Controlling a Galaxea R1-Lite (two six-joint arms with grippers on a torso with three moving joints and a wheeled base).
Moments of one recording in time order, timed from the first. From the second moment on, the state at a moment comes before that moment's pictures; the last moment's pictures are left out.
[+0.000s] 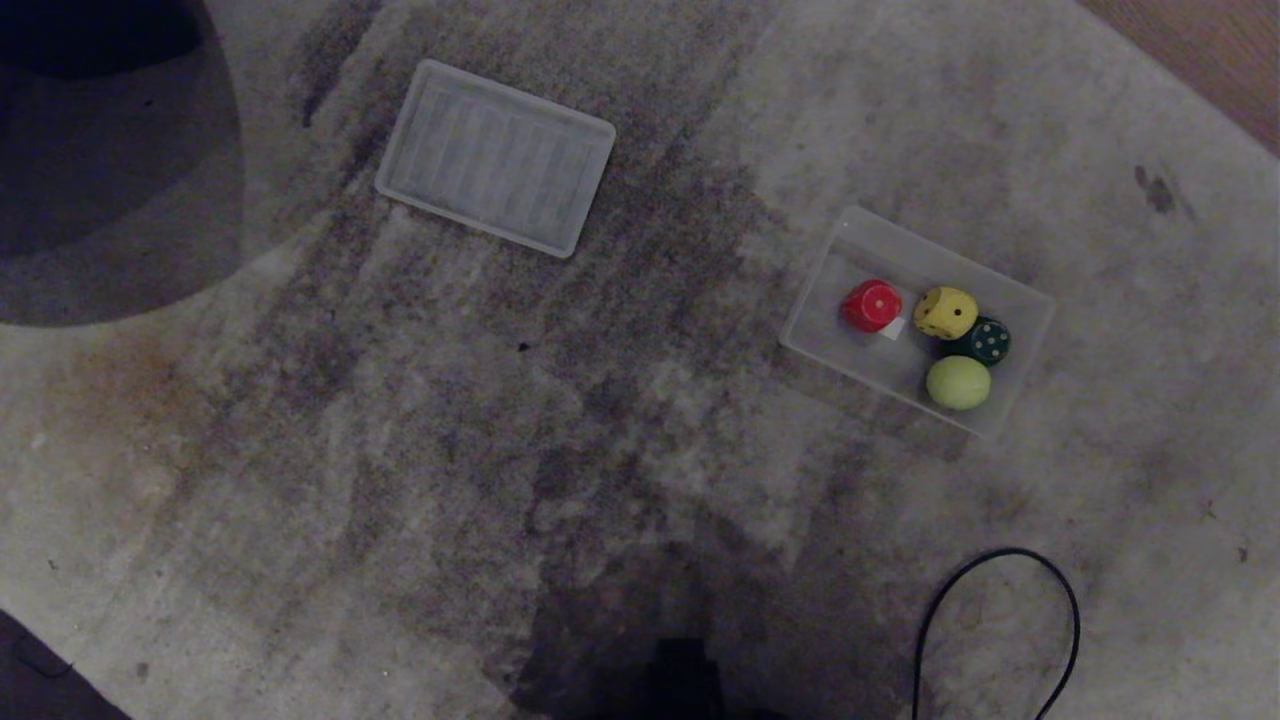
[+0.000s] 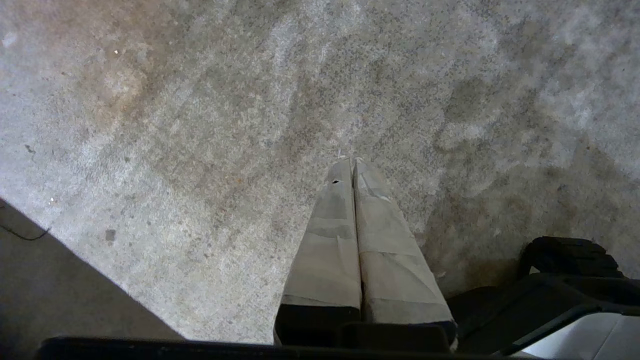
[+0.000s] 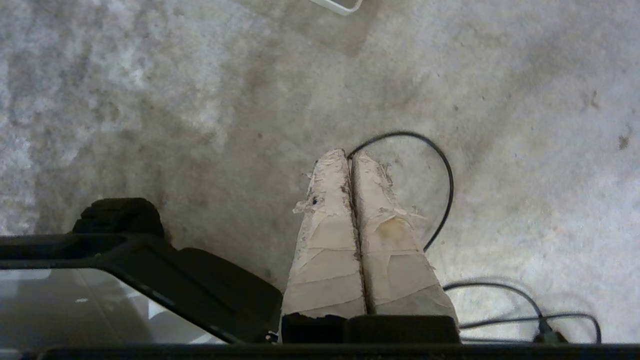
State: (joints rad) left arm -0.01 0.00 0.00 0.00 0.04 -0.02; right arm 0.00 0.01 -0.03 0.06 0.00 0.01
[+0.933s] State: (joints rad) left arm -0.01 0.00 0.00 0.00 0.04 -0.02; right arm 0.00 0.00 -0.02 0.06 0.00 0.02
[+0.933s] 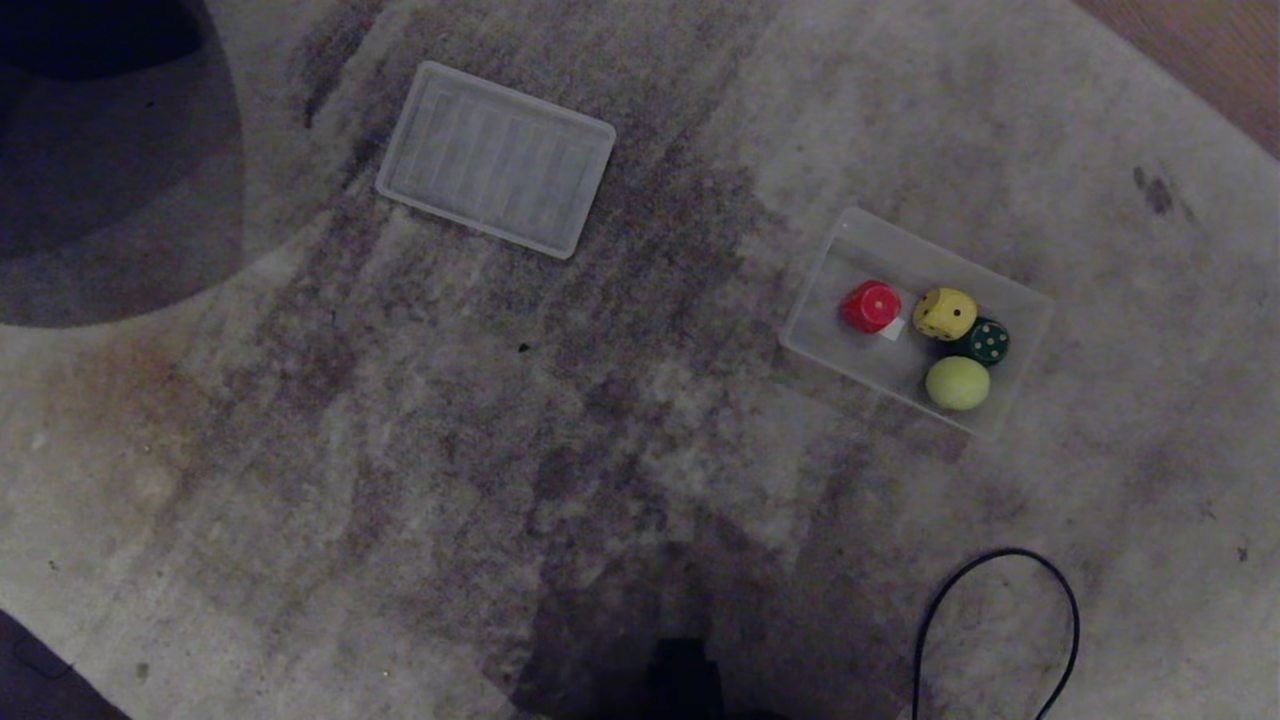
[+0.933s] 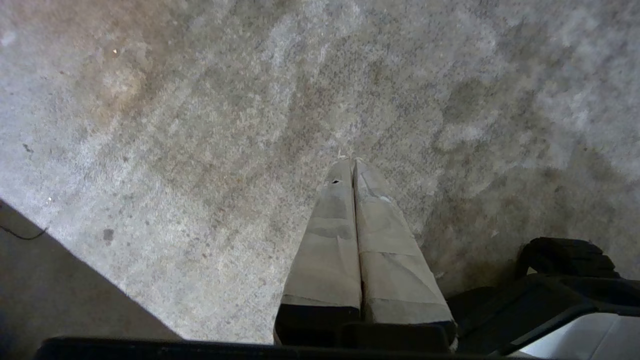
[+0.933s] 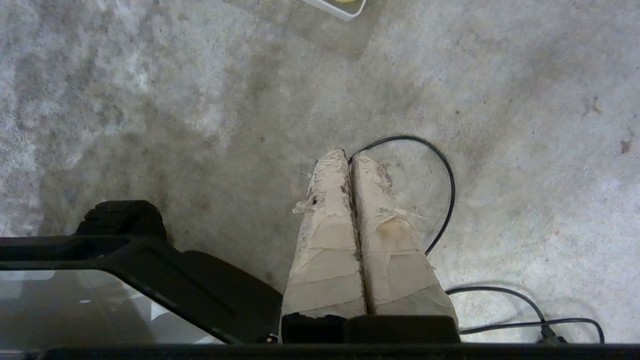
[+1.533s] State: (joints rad) left arm -0.01 0.00 0.00 0.00 0.06 -0.08; right arm 0.00 0.00 -0.02 0.06 0.00 0.02
